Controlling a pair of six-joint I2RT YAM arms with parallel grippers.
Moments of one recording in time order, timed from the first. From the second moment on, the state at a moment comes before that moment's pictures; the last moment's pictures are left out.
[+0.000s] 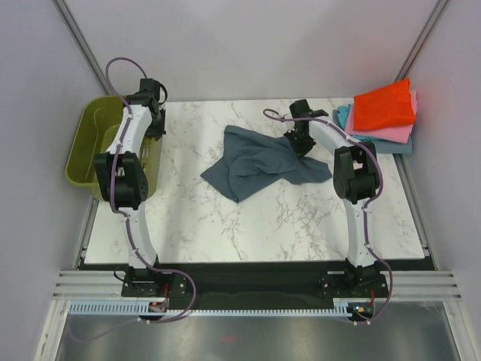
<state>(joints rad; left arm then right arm) 0.00 2.09 1.94 -0.96 -0.21 0.06 0.27 2.30 1.90 -0.81 0.06 -0.21</state>
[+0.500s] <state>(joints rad) 0.02 2.37 2.34 -0.90 -0.21 0.08 0.27 2.30 1.90 -0.83 0.06 -0.21</state>
